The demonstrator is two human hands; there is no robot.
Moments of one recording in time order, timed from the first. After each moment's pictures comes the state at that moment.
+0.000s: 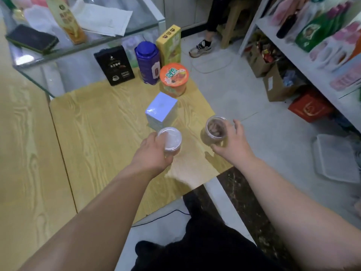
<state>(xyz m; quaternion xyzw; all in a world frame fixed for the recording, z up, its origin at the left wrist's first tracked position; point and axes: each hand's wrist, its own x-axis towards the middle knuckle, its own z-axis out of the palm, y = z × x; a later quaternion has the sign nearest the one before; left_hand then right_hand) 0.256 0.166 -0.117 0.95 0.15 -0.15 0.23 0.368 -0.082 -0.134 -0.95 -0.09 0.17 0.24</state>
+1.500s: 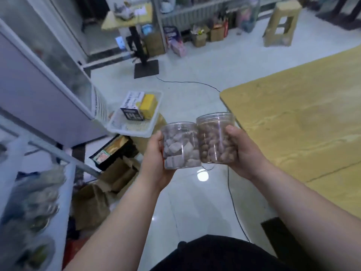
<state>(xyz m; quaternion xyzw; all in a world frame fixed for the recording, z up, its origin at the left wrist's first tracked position) -0.318 0.047 0.026 0.13 0.50 0.66 0.55 -0.139 0.153 0.022 -0.26 -0.43 0.82 0.25</state>
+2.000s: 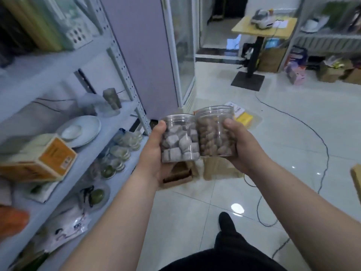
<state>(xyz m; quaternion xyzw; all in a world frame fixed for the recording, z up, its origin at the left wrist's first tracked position) -0.559 -0.075 0.059 0.05 0.45 0.83 0.32 -0.483 0.116 0.061 -0.13 -0.50 0.85 0.05</state>
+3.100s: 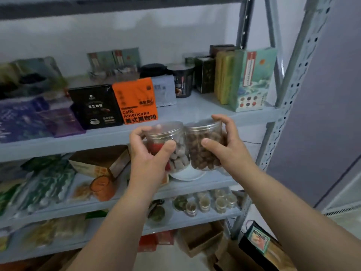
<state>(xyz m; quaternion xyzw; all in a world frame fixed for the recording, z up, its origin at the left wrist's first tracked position) -0.720 -0.216 0.162 -0.21 0.69 0.57 -0.40 -0.865 -0.073 0.158 0.35 -0.66 0.65 -0.12</state>
